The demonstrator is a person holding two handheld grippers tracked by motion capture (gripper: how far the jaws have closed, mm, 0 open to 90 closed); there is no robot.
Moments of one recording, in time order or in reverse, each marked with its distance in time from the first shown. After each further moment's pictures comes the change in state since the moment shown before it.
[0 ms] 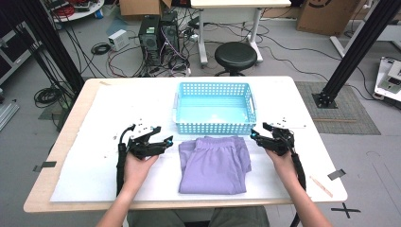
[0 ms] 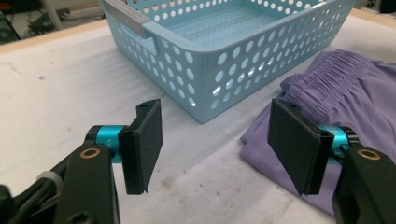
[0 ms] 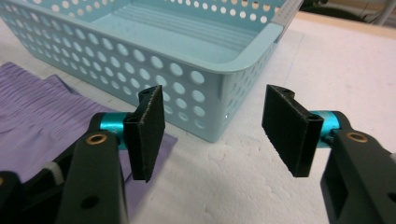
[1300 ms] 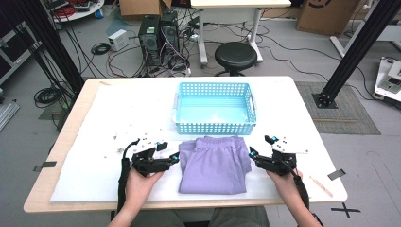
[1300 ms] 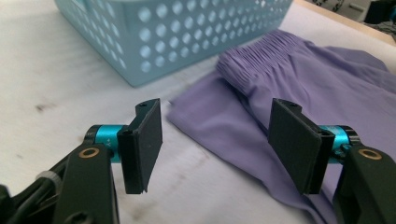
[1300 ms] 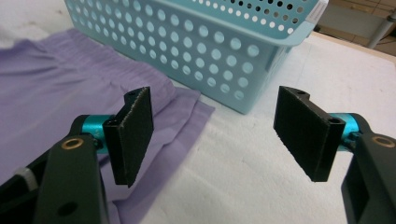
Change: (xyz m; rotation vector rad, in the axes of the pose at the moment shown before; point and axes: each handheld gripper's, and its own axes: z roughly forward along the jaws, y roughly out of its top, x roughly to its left) left arm -0.044 -0.019 -0.010 0.065 -0.117 -0.109; right arm 0.040 -0.028 -0.038 -0.046 -0.022 -0.117
